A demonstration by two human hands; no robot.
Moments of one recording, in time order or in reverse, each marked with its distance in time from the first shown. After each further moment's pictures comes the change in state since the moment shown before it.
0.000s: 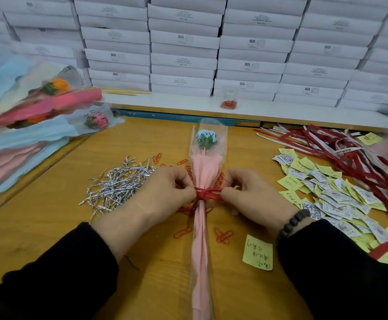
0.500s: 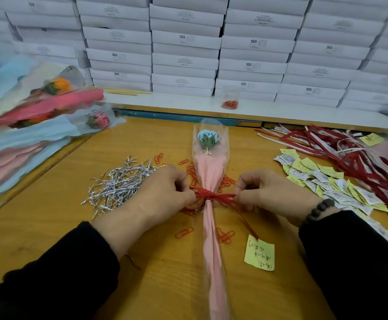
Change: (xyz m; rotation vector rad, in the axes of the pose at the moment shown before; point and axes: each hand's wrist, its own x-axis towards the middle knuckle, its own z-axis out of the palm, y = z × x) left_hand 0.000 -0.001 -0.004 0.263 0.027 0.034; right_hand -0.001 0.008 -0.027 0.084 -0.200 0.088
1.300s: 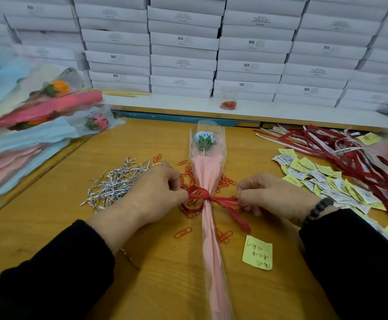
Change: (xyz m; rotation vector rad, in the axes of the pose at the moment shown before) left_hand 0.002 -0.004 -0.007 0.080 0.027 0.006; right_hand -0.001 0.003 -0.005 -0.078 -0.091 0.019
